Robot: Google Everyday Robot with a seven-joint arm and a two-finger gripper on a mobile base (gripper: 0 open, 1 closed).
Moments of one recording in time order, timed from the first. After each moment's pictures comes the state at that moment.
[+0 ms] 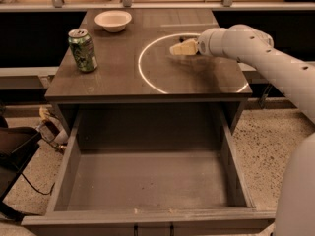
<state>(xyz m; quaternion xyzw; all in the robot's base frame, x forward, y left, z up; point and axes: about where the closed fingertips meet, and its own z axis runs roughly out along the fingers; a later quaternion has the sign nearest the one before) 0.837 -0.149 0.852 -0.22 0.80 0.08 0.55</state>
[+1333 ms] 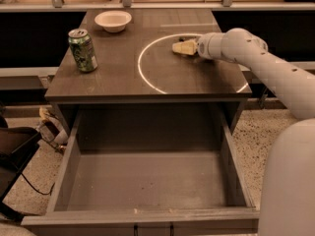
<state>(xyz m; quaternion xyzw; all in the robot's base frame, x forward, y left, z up) 0.864 -0.153 0.820 -0.16 0.82 0.13 0.53</state>
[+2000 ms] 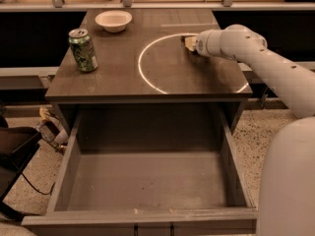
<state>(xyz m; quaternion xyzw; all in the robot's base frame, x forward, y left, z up) 0.864 -0.153 0.832 -0.16 0.82 0.13 0.53</state>
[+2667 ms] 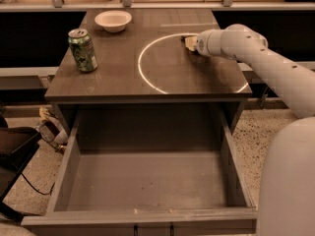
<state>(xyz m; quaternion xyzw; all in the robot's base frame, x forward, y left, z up) 0.864 -0.153 0.833 -0.16 0.82 0.13 0.53</state>
